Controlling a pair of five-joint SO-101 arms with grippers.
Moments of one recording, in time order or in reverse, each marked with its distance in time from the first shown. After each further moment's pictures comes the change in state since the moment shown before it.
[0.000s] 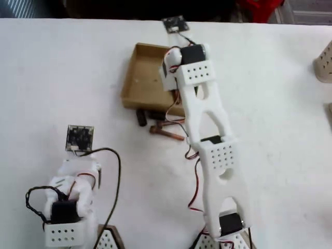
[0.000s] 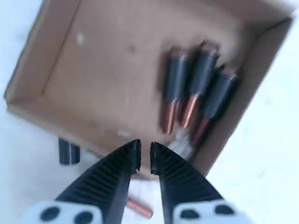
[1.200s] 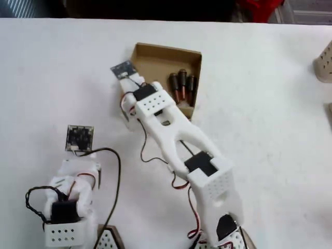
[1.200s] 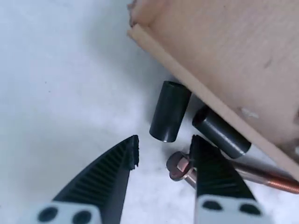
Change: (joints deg) left arm -0.1 0.0 0.0 0.0 0.0; right arm -16.9 -17.5 48.5 -28.5 -2.6
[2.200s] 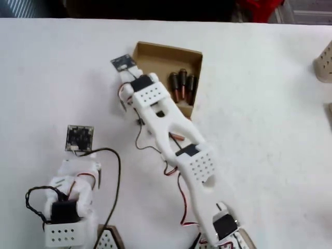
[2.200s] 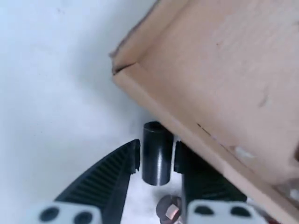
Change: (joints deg) left arm 0.0 0.0 0.0 0.0 0.0; right arm 2.5 18.6 -28.6 9.2 -0.1
